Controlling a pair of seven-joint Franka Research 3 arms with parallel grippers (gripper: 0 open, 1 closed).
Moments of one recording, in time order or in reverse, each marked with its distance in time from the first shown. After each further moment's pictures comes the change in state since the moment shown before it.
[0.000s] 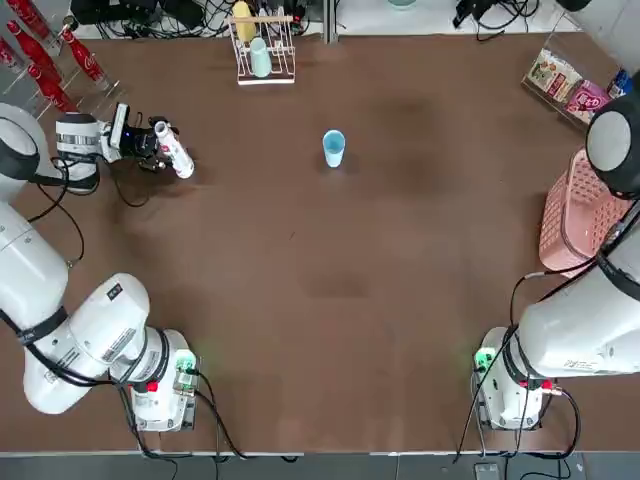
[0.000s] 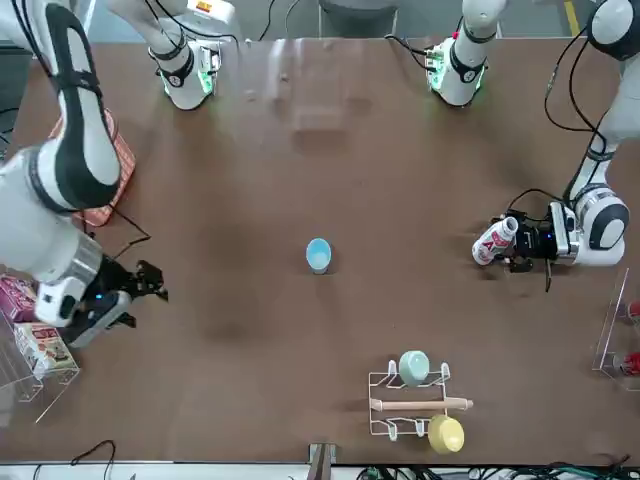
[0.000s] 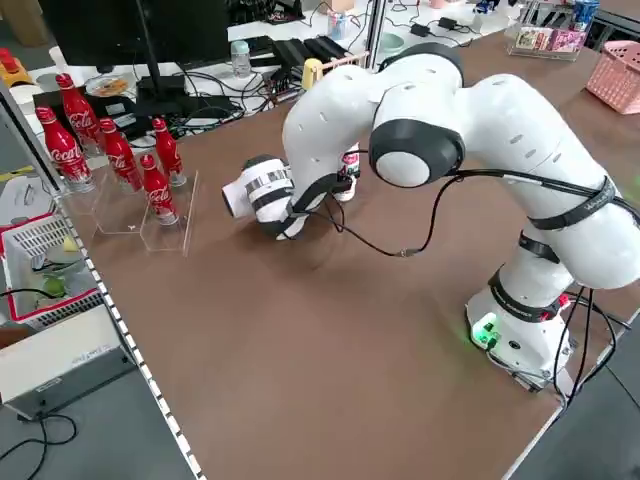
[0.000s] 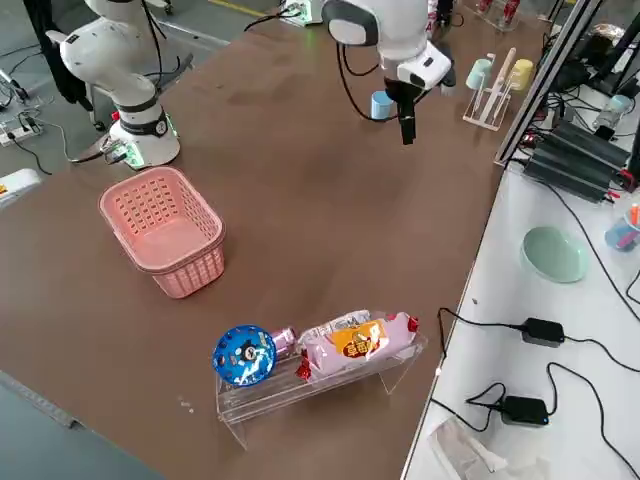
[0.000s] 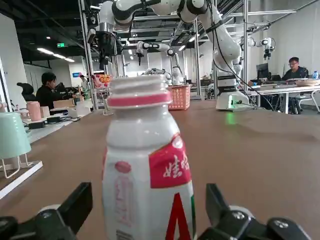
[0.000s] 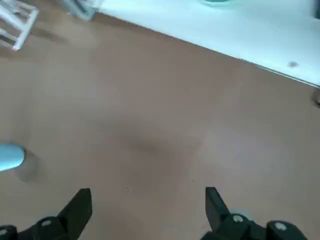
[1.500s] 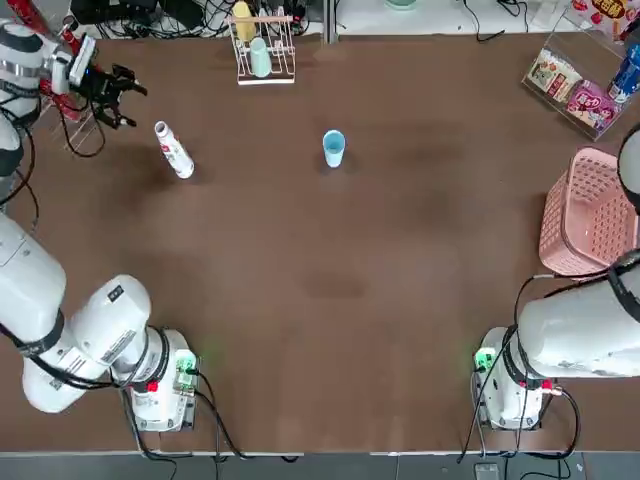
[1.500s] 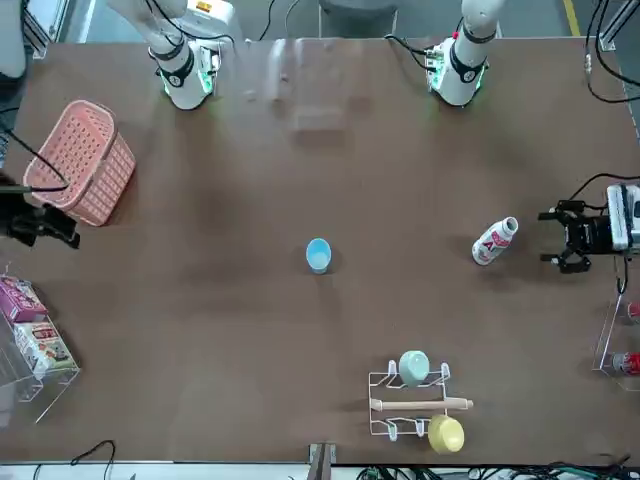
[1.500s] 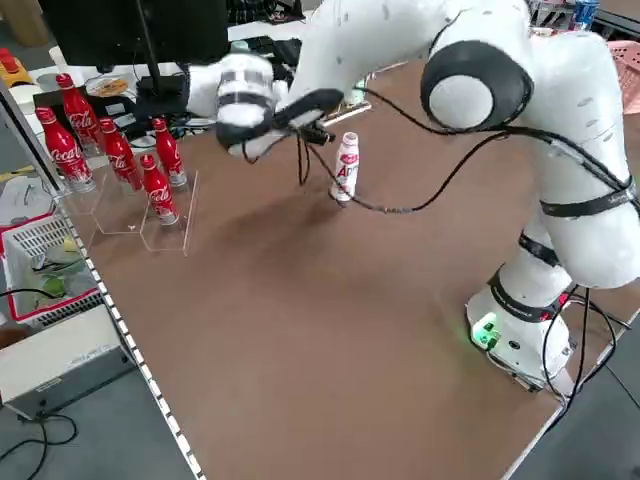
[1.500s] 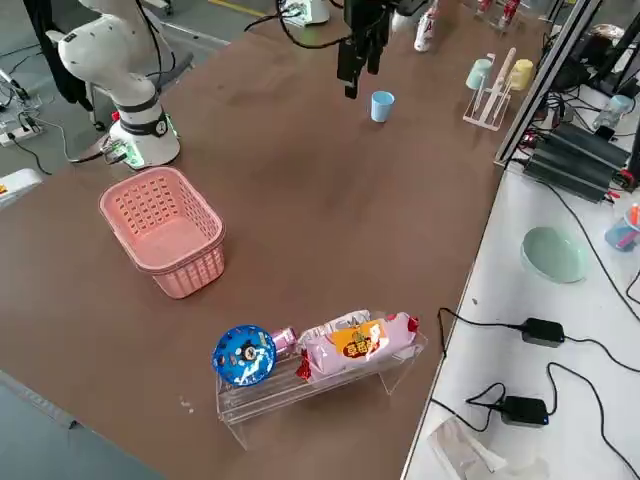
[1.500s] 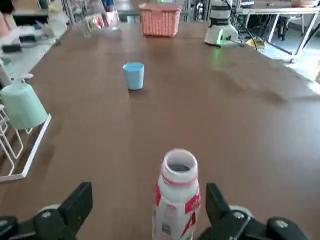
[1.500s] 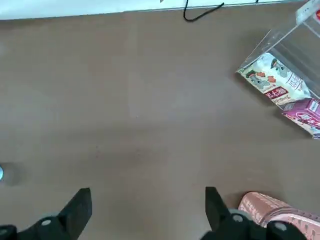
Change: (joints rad) left arm -0.078 -0.346 0.009 0.093 0.202 0.030 -0.357; right arm -0.033 -0.235 -0.035 0.034 -0.198 -0.379 0.442
